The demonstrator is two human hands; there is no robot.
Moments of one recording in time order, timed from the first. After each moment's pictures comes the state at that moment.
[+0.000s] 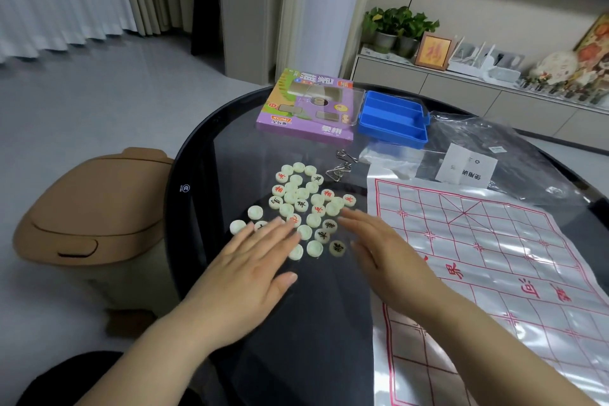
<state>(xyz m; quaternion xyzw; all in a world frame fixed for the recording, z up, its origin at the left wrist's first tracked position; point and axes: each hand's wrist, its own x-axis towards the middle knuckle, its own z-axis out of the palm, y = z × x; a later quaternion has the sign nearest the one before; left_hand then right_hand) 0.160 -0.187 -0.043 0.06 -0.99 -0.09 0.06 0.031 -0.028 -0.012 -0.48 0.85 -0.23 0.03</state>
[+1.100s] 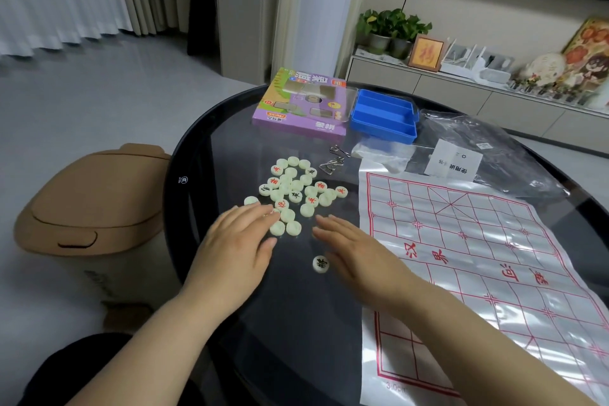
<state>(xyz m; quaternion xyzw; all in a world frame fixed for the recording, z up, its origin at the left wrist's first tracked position) 0.152 -0.185 -0.046 0.11 -0.94 -0.16 0.28 0.044 -0.029 -0.018 -0.54 0.83 -0.12 0.07</state>
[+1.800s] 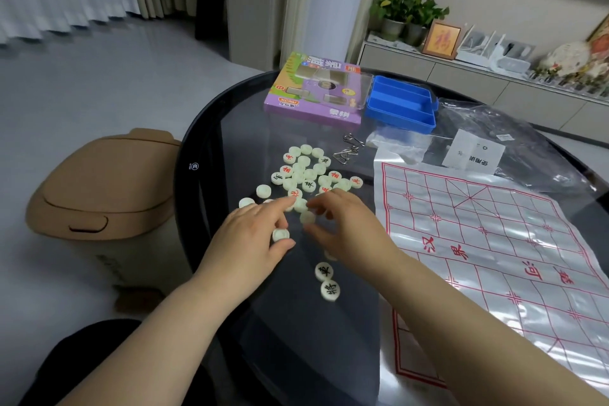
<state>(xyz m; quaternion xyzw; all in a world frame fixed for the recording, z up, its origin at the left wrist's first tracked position) 0.154 -0.184 -0.036 0.13 -0.93 -0.26 0.22 0.048 -0.073 -0.017 -0.47 0.85 -0.25 0.04</state>
